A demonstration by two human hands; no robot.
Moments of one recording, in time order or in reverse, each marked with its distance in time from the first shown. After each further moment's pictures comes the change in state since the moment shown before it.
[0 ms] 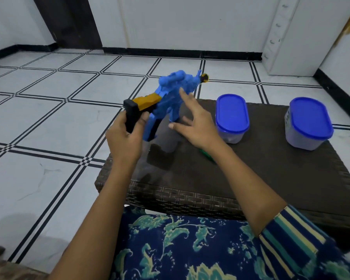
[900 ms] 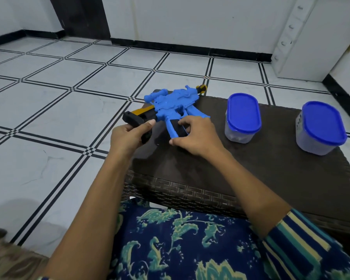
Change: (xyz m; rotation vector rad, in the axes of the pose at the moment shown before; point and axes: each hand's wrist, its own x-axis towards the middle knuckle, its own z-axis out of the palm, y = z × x) left_hand 0.009 -0.028 -0.016 -0.259 -0.144 -0.690; right_hand -0.014 -0.008 0.025 -0.531 -0.091 0.144
